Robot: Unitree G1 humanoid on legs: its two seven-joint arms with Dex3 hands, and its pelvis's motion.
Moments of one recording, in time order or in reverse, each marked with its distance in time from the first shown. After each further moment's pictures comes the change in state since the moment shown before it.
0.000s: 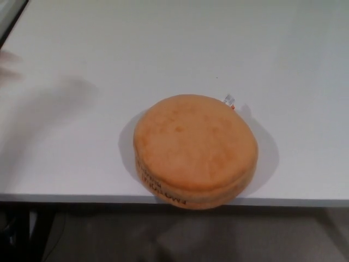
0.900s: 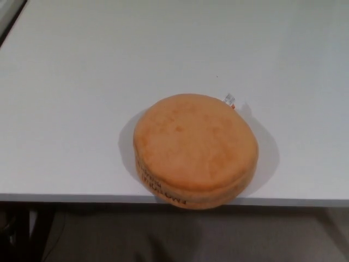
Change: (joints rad) left_arm -0.054 0.171 -0.109 -0.382 -0.039 0.438 0.122; right_arm -0.002 0.000 0.001 -0.043 0.001 0.018 0.000
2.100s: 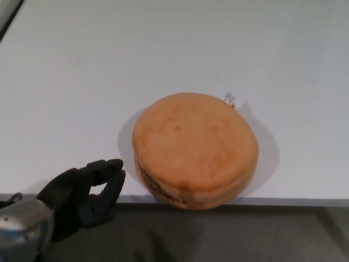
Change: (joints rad) left_arm -0.667 0.177 -0.025 -0.198 -0.166 0.567 0.058; right_arm -0.005 0.000 -0.011 -0.008 0.003 0.001 0.000
